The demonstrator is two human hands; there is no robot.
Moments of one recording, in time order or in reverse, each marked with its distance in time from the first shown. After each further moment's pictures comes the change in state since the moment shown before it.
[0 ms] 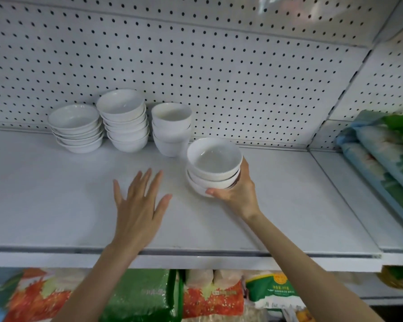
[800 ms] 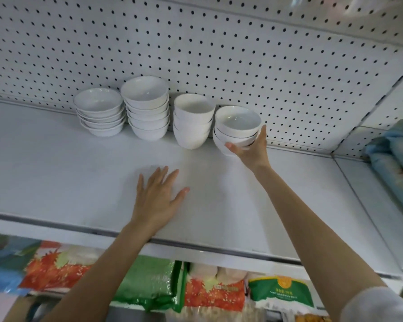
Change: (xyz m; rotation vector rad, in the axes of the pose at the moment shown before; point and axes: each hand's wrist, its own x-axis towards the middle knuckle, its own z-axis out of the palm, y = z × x) left_hand 0.017 -0.002 0.003 -0.009 -0.299 -0.165; right_hand 0.108 0.005 0.013 -0.171 0.048 0.176
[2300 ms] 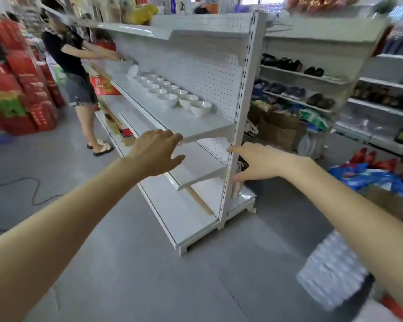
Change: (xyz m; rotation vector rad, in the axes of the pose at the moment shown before) left_hand -1.326 -0.223 -0.356 0.648 0.373 -2.069; right_hand -1.396 -0.502 0.315 -0.182 -1.570 -2.661
